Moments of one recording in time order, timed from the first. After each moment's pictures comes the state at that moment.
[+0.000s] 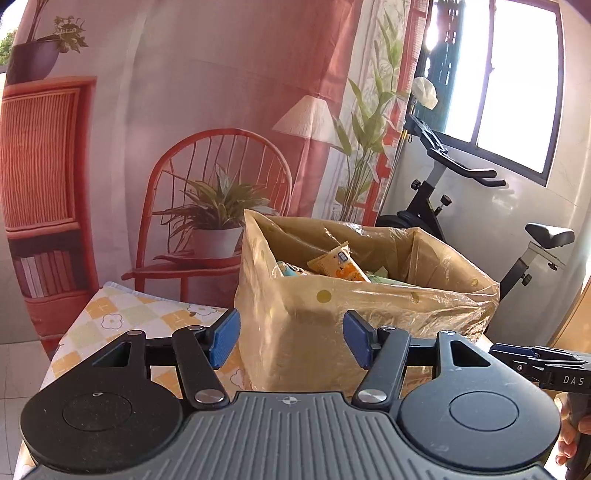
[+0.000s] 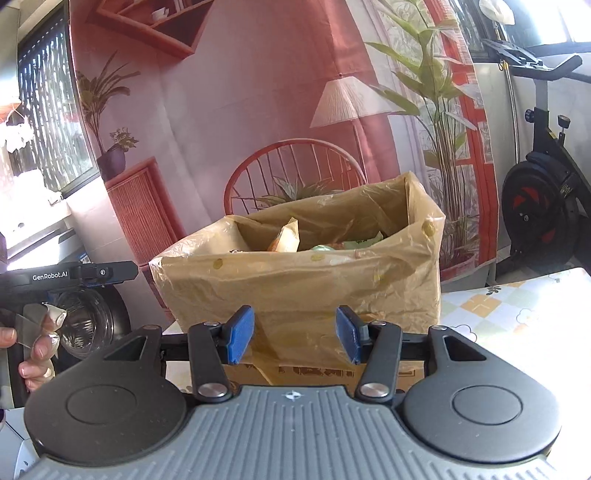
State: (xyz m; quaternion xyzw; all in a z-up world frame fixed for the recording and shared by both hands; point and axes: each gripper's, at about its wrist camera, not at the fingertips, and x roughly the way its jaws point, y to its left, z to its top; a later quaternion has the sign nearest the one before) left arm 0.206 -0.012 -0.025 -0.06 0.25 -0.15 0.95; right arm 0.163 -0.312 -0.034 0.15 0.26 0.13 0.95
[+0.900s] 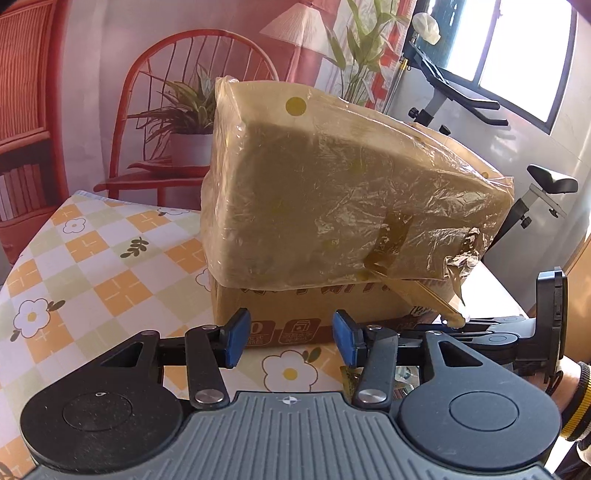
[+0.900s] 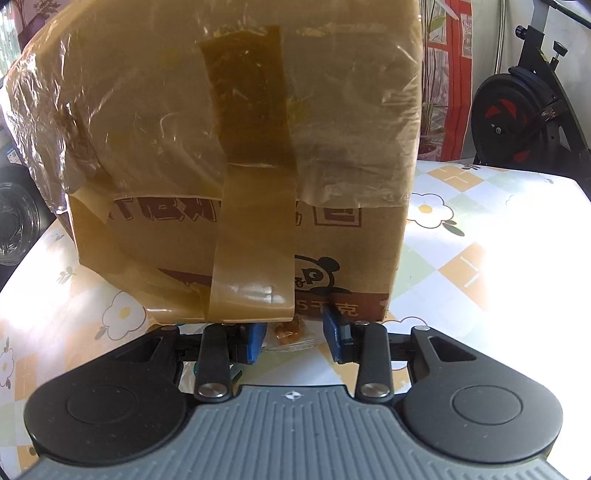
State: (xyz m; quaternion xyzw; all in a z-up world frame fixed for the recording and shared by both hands) left arm 0.216 -0.039 -0.110 -0.05 0.35 -0.18 0.92; right arm 0.223 -0.314 -0.173 0.07 0.44 0.07 0.89
